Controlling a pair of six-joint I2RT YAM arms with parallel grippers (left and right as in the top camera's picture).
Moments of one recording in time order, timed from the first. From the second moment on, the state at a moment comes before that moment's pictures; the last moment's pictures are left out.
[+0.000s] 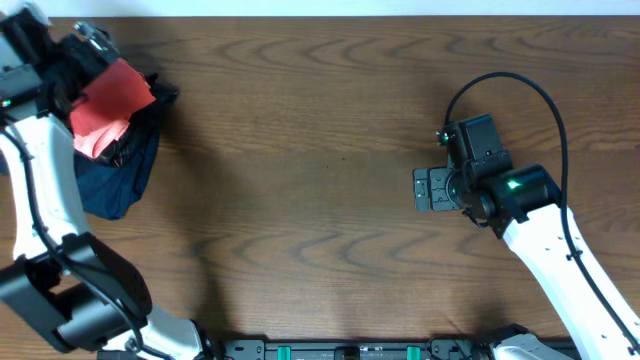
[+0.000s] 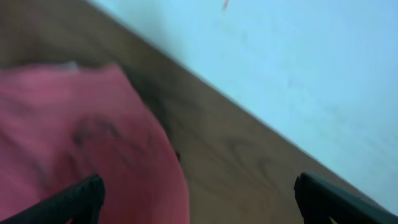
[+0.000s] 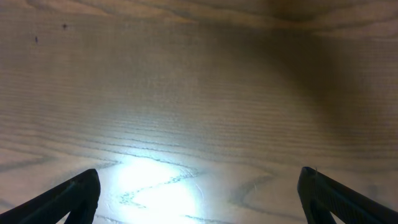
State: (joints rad) left arm 0.44 1.78 1.57 -0.45 0.36 -0.39; right arm 0.35 1.30 1.08 -0.95 0.12 0.25
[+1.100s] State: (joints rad) left arm 0.55 1.93 1.54 -0.53 0.60 -0.35; right arm 0.35 1.30 1.08 -1.00 0.10 0.25
